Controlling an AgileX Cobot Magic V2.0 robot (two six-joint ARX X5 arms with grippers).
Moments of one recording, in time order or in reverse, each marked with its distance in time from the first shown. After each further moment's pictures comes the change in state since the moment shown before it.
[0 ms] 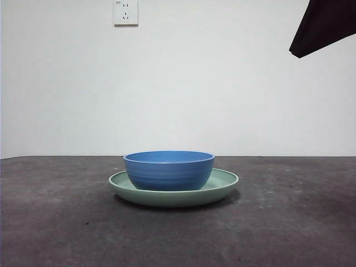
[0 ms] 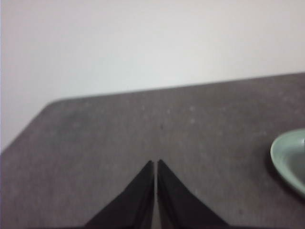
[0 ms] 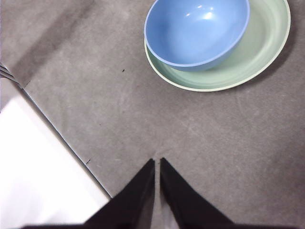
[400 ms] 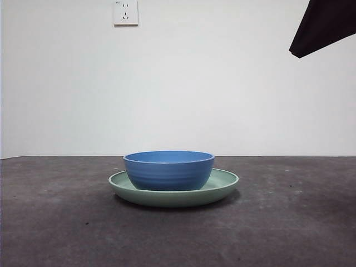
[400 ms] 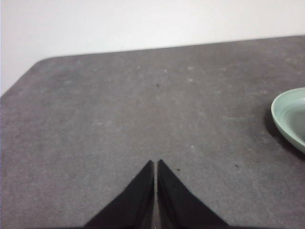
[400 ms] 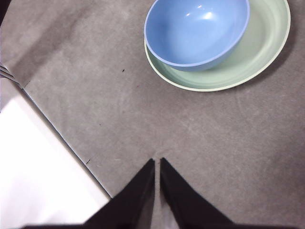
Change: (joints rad) left arm 0.000 -0.036 -0.044 -0.112 -0.001 -0.003; right arm 0.000 0.000 0.000 0.000 0.000 0.000
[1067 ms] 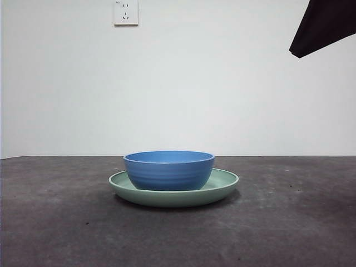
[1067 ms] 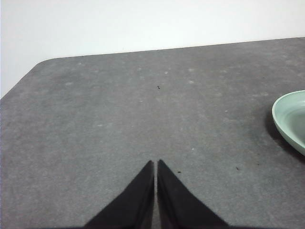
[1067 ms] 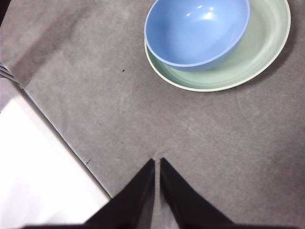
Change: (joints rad) left arm 0.000 0.000 -0.005 0.014 0.000 -0.003; right arm 0.000 0.000 0.000 0.000 0.000 0.000
